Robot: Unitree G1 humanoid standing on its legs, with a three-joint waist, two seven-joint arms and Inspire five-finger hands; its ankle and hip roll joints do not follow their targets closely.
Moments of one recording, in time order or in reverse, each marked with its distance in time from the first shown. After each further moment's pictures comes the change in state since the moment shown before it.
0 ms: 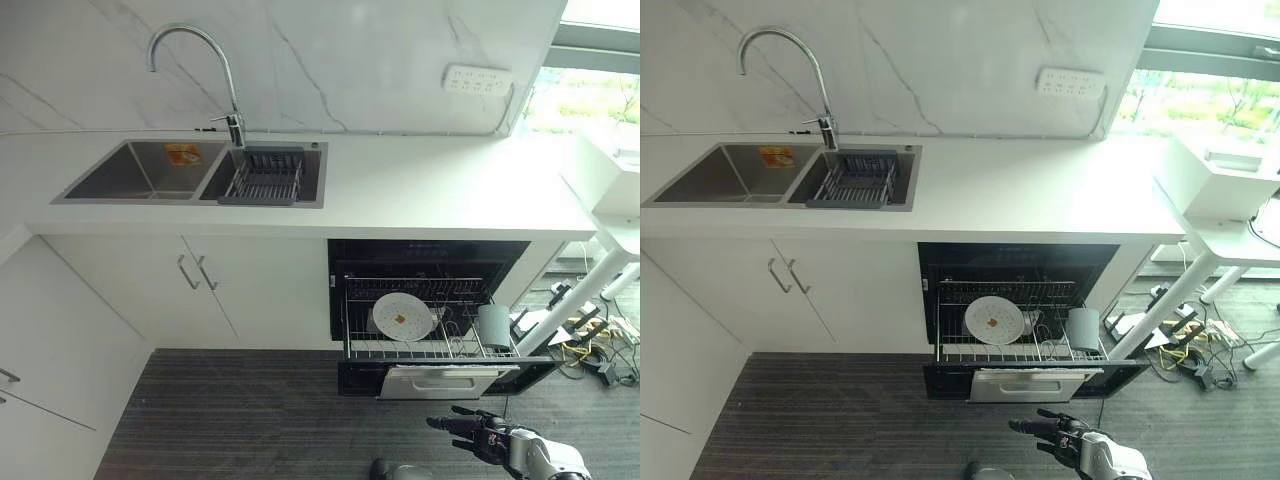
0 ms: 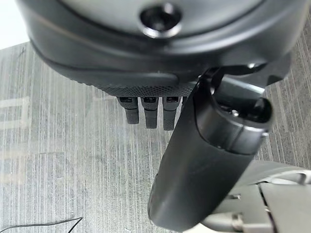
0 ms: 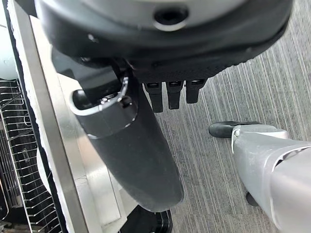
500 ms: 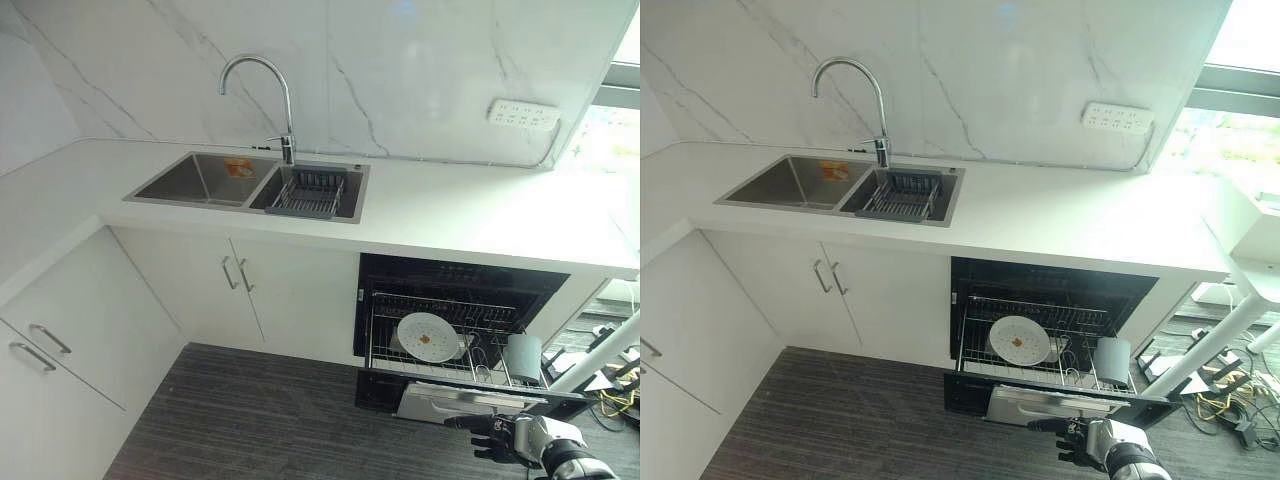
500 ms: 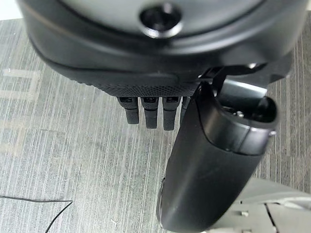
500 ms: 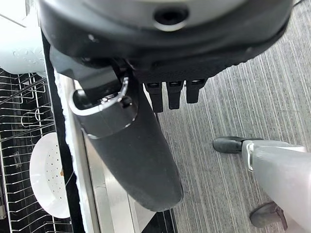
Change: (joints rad) left arm -0.039 -0.008 -0.033 0.043 -0.068 0.030 0.032; right arm -0.186 -0.045 0.000 0.317 0.003 0.000 -0.056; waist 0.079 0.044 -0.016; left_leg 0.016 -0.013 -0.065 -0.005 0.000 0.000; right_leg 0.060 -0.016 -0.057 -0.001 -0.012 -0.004
